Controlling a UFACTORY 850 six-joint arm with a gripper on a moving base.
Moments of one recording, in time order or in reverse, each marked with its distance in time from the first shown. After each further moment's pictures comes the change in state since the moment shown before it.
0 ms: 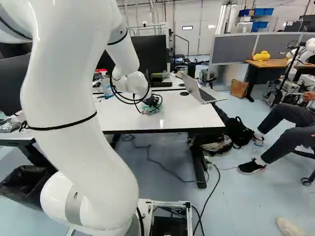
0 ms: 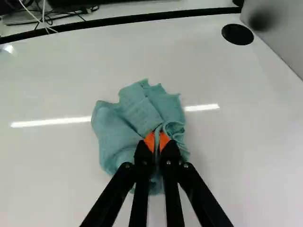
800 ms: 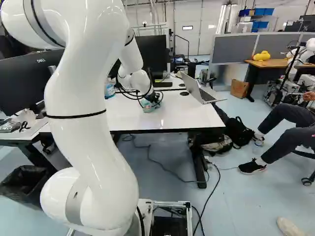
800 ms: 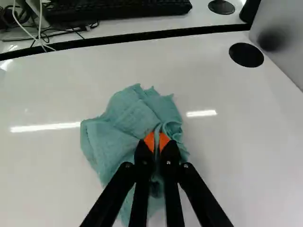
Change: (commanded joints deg) arm -1.2 -8.3 -10.0 0.0 0.0 0.0
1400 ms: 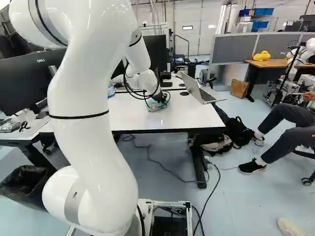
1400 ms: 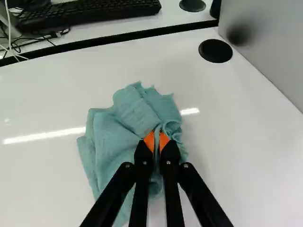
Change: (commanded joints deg) arm -4.6 1.4 1.8 0.0 0.0 0.0
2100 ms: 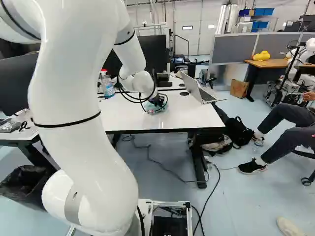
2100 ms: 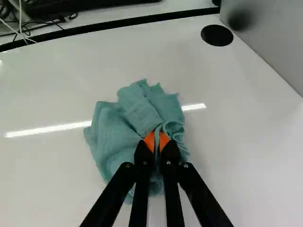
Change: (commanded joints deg) arm 2.3 6.0 7.3 0.0 0.0 0.0
